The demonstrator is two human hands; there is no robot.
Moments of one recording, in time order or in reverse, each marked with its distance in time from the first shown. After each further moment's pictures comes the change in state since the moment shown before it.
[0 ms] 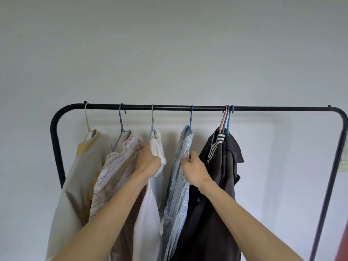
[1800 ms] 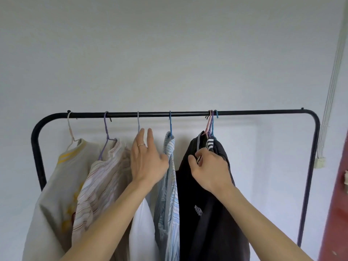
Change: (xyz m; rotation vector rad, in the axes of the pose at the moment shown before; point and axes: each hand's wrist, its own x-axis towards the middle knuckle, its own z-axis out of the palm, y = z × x) left_hand -0.006 0.015 0.032 0.586 0.277 0.317; right_hand -0.035 -0.003 -0.073 -0.521 0.397 -0.238
